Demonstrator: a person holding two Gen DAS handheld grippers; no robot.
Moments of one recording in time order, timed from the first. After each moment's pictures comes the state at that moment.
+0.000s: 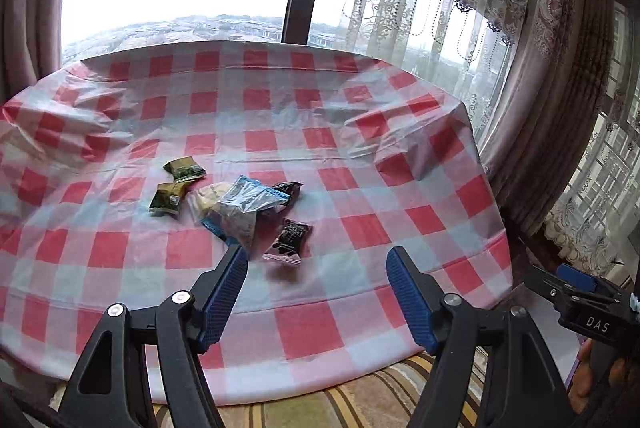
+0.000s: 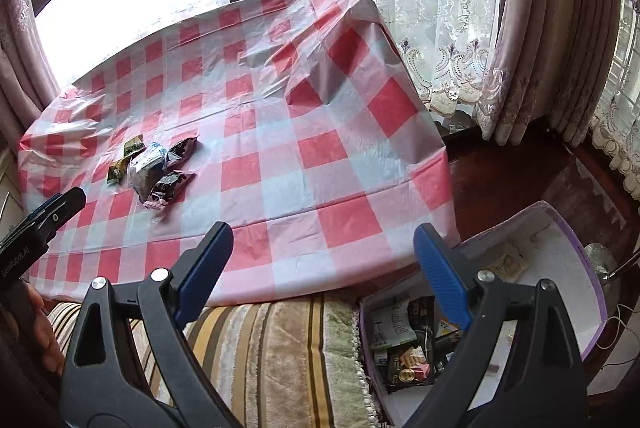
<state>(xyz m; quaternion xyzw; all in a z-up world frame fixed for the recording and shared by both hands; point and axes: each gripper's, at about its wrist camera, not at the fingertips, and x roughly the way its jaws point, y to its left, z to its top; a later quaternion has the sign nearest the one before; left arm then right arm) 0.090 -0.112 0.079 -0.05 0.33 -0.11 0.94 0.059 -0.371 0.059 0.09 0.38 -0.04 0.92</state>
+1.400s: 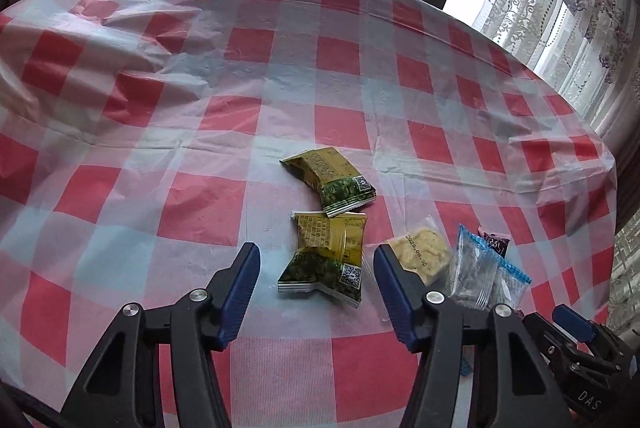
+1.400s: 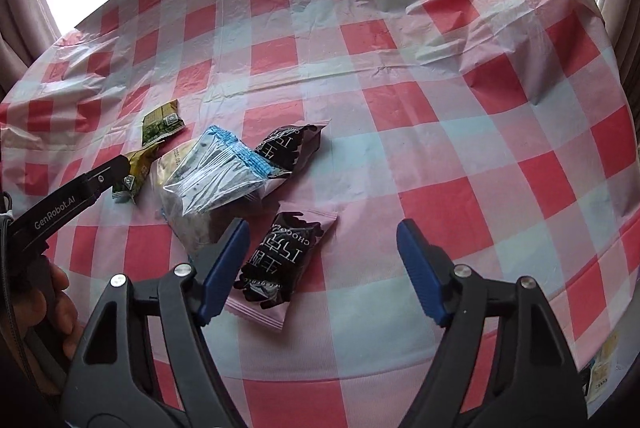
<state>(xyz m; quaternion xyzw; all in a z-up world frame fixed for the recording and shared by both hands) 0.268 0.028 -0.012 -0.11 0.41 -0.02 0.90 0.229 -0.200 -0.017 0.05 0.45 0.02 0.89</state>
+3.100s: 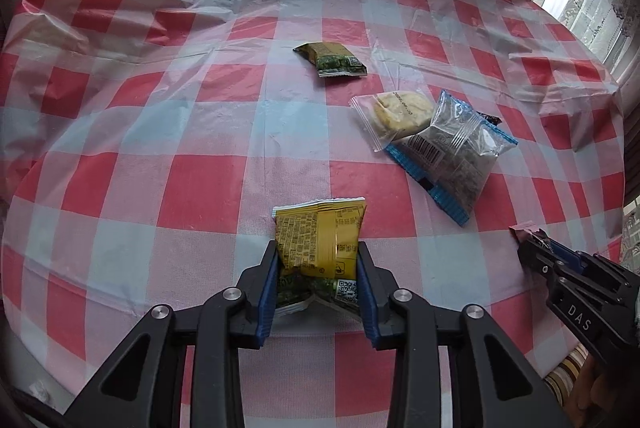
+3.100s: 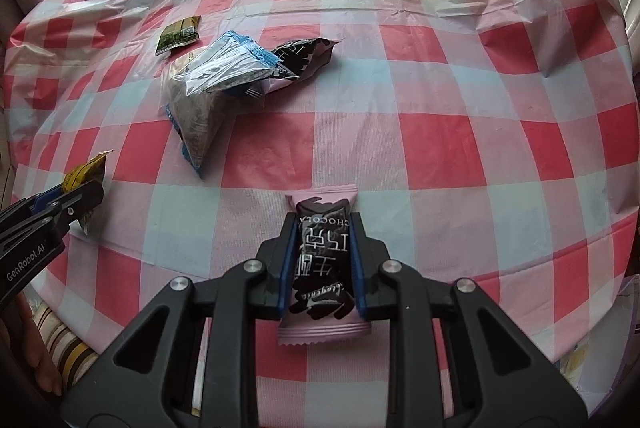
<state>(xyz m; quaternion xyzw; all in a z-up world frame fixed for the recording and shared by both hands) 0.180 0.004 -0.011 -0.06 0.50 0.02 0.86 0.192 -0.205 -0.028 -0.01 0.52 0.07 0.85</state>
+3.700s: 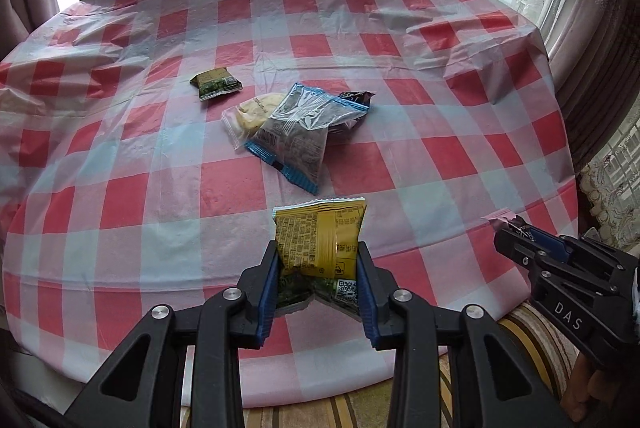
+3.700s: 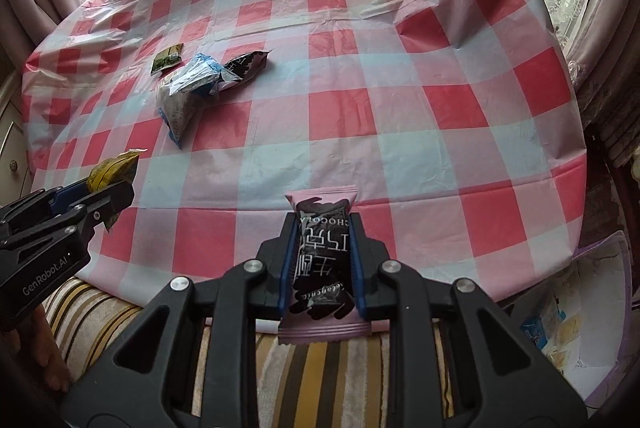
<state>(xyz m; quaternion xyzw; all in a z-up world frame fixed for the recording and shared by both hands) 0.140 -0.093 0.020 -0.01 0.49 -0.07 0.87 0.130 -0.281 0.006 0.03 0.49 0.05 0.87</state>
